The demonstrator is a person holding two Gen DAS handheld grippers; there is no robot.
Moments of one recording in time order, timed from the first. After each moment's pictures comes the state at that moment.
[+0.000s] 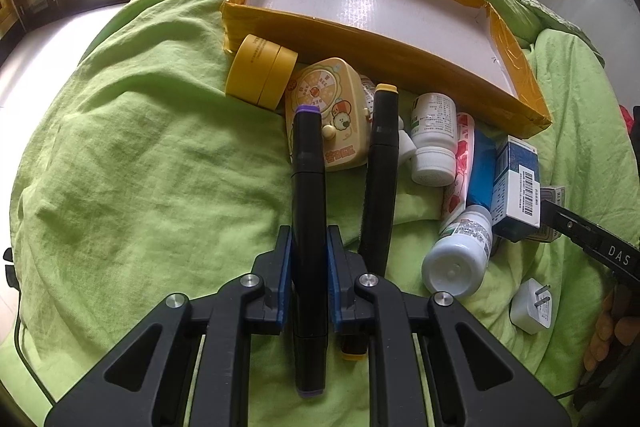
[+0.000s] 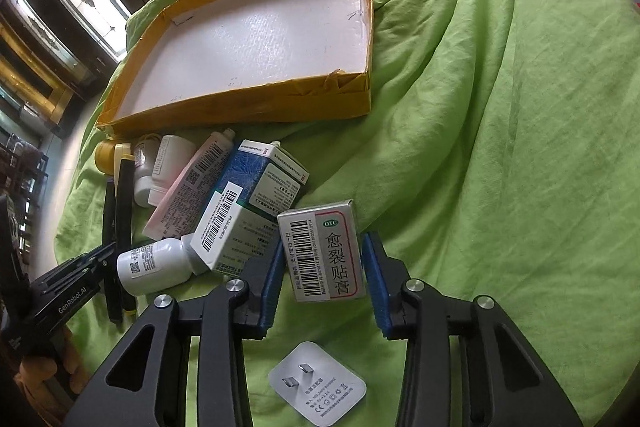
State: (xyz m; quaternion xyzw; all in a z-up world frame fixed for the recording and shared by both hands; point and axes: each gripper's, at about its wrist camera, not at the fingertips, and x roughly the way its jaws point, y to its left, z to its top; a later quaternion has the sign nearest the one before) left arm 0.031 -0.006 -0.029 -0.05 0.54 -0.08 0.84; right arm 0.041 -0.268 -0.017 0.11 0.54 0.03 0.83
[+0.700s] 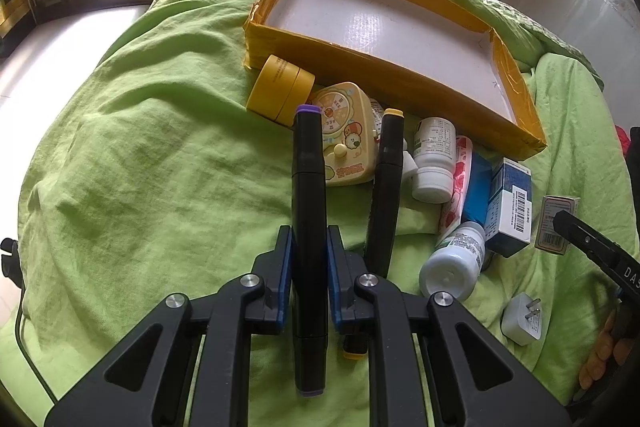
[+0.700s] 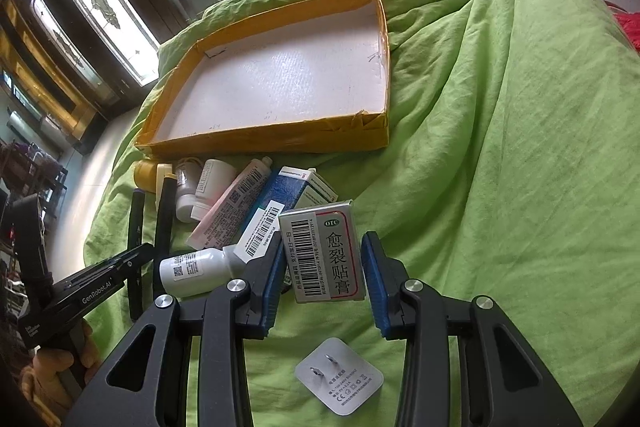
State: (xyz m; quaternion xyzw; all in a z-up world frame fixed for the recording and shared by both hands) left arm 0.022 0.006 -0.019 -0.08 0.52 -0.06 0.85; right arm 0.016 -0.270 0.012 0.13 0.48 0.06 0.86
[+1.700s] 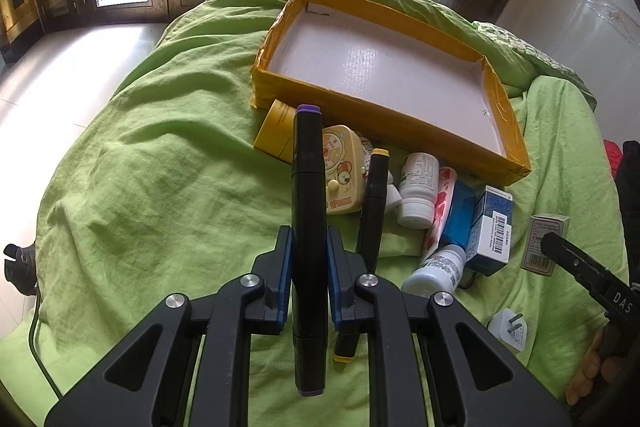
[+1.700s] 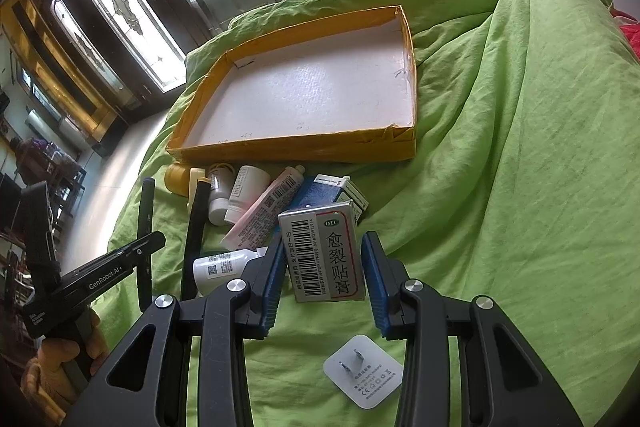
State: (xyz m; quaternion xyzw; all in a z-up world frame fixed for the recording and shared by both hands) left arm 0.012 0.018 0.010 -0.08 0.48 -0.06 0.87; right arm 0.009 -0.259 0.023 0.14 0.46 0.10 0.87
